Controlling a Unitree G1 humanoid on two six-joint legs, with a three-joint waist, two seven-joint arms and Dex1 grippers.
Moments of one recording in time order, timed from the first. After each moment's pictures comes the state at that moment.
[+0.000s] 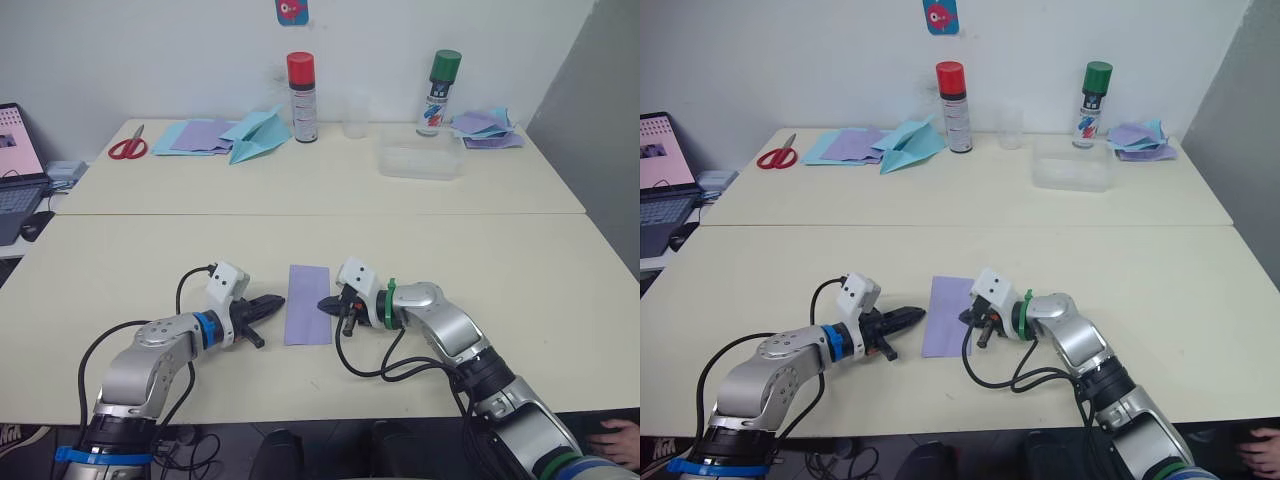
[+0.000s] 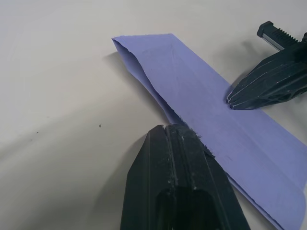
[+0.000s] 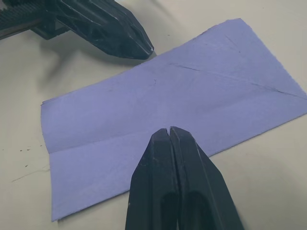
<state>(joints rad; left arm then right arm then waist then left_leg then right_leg) -0.14 0.55 0.04 -0.11 -0.43 0.62 -0.78 -0.52 -0.21 0.41 0.15 0.07 0.51 0.84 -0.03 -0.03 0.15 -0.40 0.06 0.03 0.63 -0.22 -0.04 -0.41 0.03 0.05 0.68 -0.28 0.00</state>
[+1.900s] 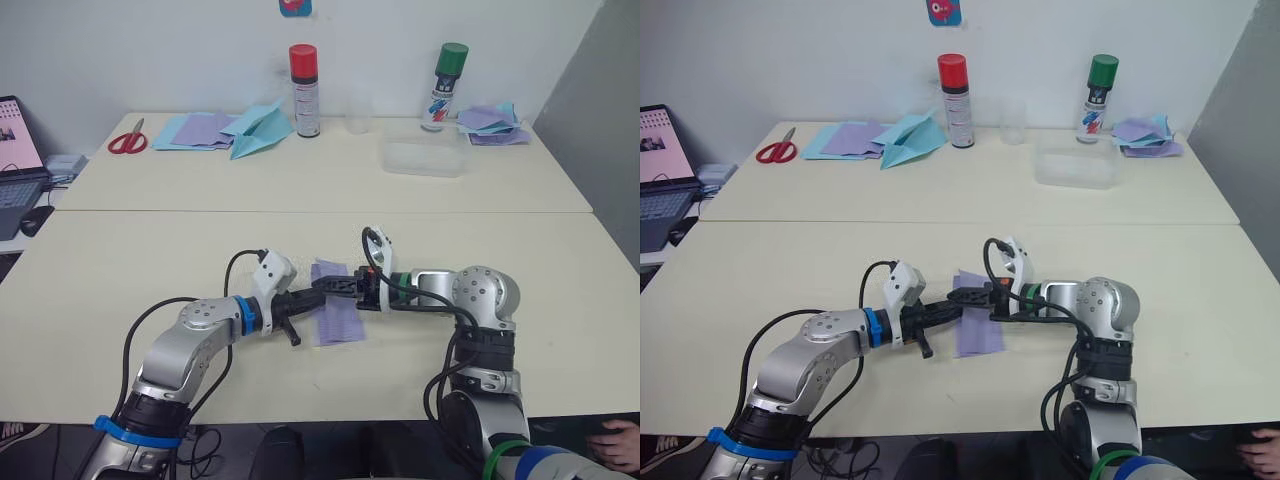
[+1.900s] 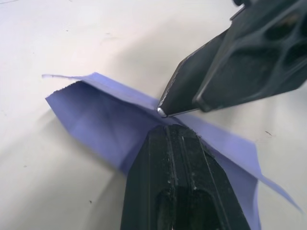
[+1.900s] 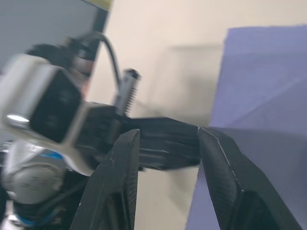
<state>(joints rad) -0.25 0.51 -0.12 -0.18 -0.40 0.60 -0.82 -0.63 0.05 -0.23 -0.05 0.54 1.60 0.43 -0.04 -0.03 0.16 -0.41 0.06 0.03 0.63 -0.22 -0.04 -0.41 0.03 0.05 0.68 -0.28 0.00</state>
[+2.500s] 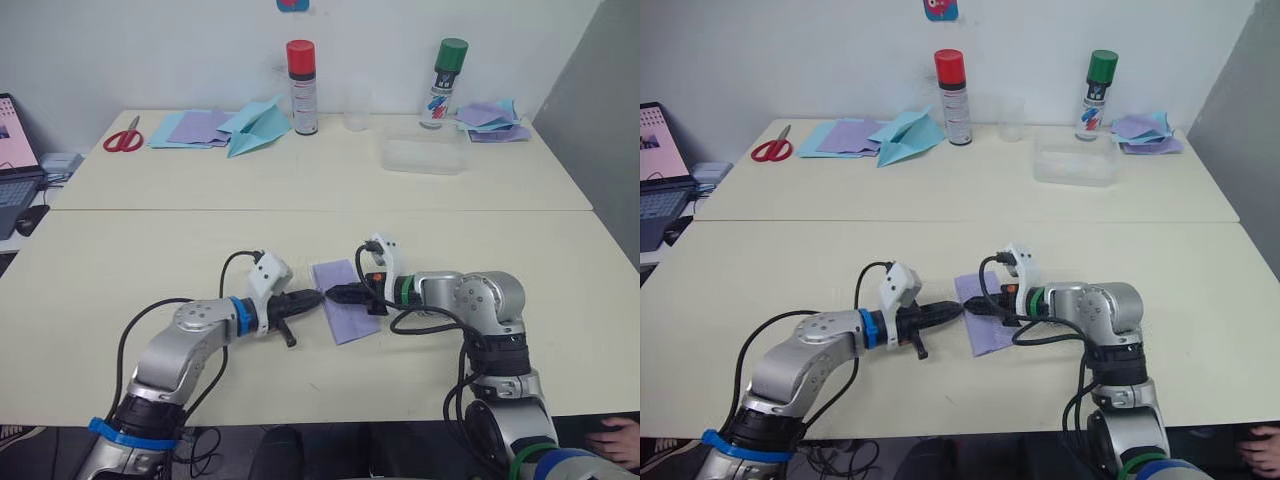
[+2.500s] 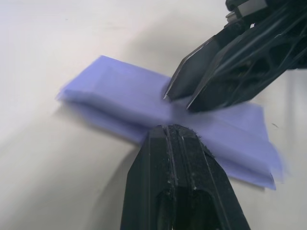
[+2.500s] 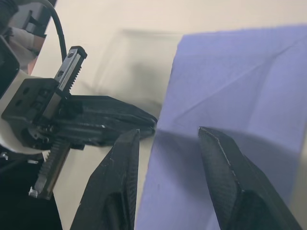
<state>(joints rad) -0.23 0.55 -0.08 -0.20 -0.41 0.61 -0.83 -0.61 -0.09 -0.06 -0.10 0.56 1.44 0.45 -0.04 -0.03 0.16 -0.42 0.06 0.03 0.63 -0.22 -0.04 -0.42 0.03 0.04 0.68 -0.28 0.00</state>
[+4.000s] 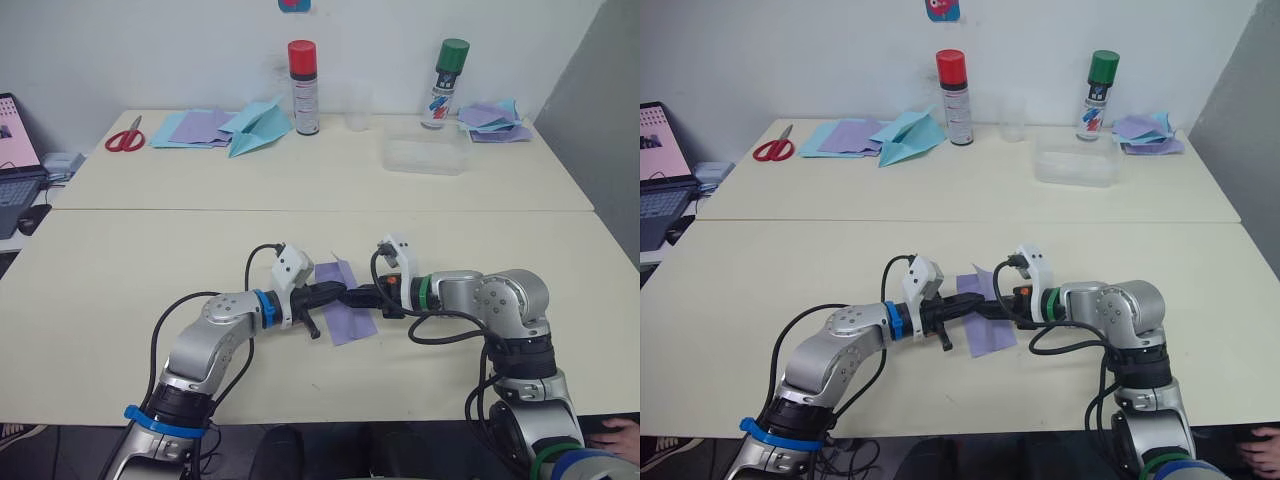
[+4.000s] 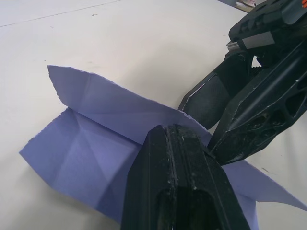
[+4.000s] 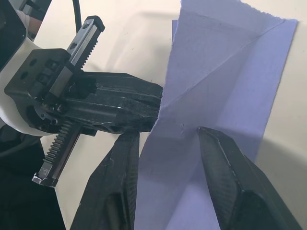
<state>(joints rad) -0.30 0.41 -0.15 -0.13 -0.37 0.56 -0.81 -0.59 -0.21 -0.02 -0.15 0.65 1.47 0.45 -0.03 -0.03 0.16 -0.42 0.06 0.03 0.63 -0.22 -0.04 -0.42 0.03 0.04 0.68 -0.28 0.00</state>
